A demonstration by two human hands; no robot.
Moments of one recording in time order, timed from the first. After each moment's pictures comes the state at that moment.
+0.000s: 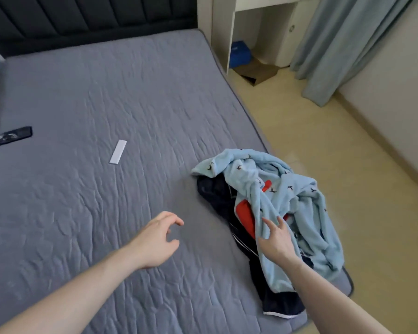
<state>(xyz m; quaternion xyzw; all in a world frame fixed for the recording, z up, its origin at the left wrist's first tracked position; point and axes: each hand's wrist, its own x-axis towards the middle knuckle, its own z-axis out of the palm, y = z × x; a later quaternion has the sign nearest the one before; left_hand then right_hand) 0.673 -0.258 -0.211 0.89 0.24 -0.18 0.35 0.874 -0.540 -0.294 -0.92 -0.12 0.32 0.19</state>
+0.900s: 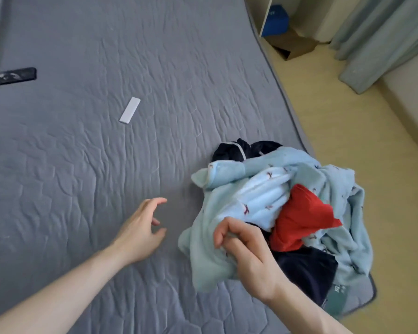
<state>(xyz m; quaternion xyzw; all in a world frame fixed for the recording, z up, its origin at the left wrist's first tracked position) 0.588 -0.235 -0.333 0.85 0.36 -0.07 0.38 0.747 -0.452 -0.228 -0.65 -0.31 0.43 0.54</state>
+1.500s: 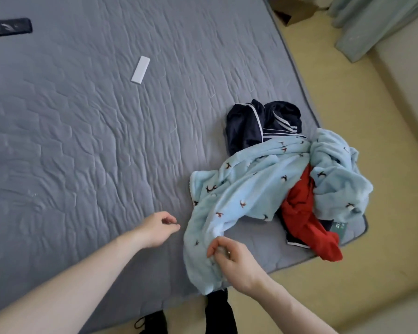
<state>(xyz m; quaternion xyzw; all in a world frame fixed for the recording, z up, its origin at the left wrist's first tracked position) 0.436 -0.248 -0.391 0.71 0.43 -0.27 0.49 0.544 -0.483 -0.305 -0.78 -0.20 0.51 0.32</state>
